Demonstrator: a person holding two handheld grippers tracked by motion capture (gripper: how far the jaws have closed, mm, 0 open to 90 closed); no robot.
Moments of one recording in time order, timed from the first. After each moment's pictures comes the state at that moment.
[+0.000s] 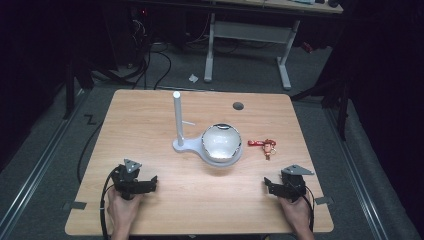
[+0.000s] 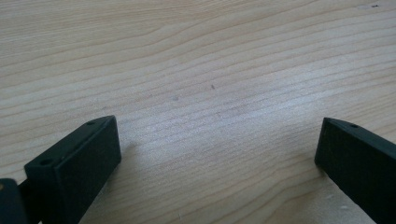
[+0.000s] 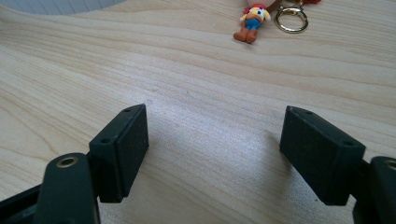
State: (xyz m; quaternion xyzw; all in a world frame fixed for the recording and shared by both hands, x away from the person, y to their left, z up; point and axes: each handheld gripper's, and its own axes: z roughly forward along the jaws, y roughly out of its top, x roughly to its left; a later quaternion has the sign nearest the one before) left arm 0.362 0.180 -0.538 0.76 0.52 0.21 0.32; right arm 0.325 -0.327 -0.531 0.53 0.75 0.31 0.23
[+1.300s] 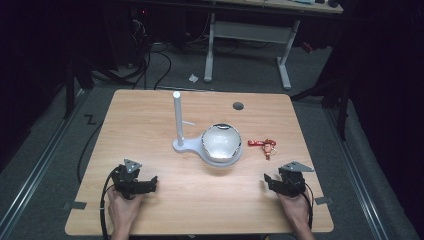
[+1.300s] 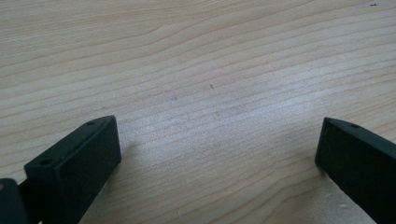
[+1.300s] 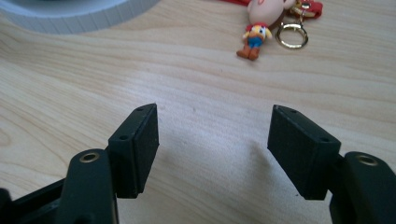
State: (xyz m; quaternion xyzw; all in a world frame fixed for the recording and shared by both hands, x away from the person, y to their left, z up) left arm 0.361 0.180 -0.538 0.77 0.52 0.21 0.32; right arm 0.331 -0.323 -0.519 0.54 0.75 0.32 0.23
